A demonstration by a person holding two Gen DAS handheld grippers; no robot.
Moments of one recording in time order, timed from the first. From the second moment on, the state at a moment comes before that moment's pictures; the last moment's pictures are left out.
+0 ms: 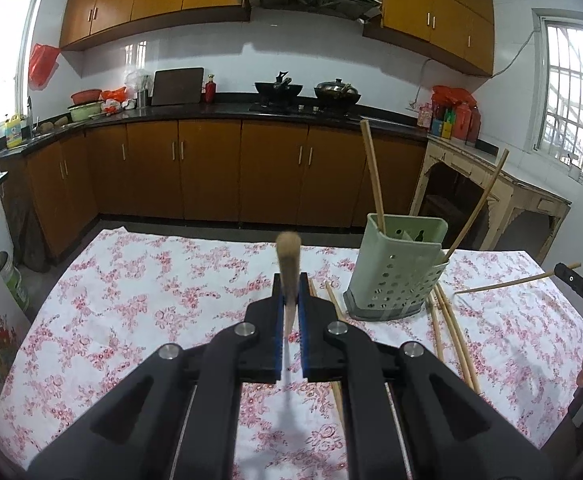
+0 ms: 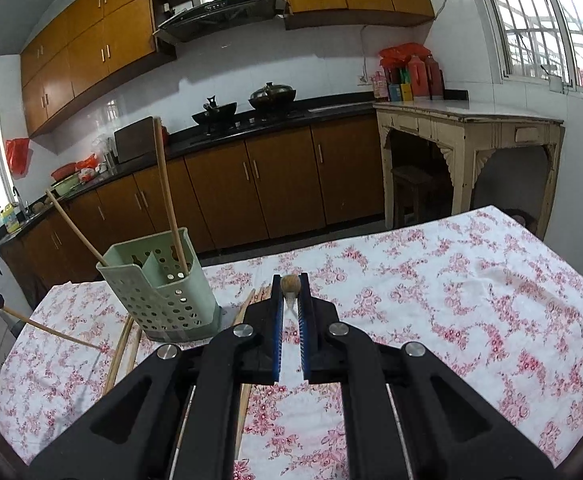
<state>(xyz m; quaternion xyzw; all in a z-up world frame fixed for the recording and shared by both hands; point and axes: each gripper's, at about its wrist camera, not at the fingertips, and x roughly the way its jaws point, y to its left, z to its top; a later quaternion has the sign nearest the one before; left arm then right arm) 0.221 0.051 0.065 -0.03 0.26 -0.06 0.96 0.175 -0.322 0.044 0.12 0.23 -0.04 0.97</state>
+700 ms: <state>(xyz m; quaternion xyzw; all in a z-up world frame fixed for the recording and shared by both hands) 0.210 0.008 0.182 -0.02 0.19 -0.14 0.97 0.174 -0.281 0.164 0.12 0.14 0.07 0.98</state>
